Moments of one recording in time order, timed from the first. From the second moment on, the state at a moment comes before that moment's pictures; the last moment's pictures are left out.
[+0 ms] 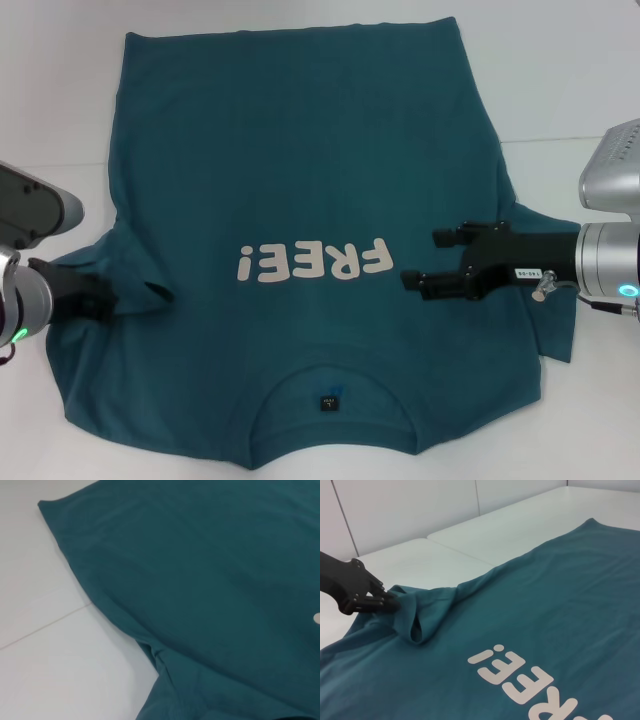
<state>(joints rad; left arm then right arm) -0.32 -2.17 1.48 1.28 2.85 0.76 -2.64 0.60 2.08 -0.81 -0.71 -2.07 -1.22 1.53</state>
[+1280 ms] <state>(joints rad) -0.26 -2.17 1.56 1.43 2.85 0.82 -2.64 0.60 2.08 -0.66 -0.71 -2.05 -1.21 1.54</state>
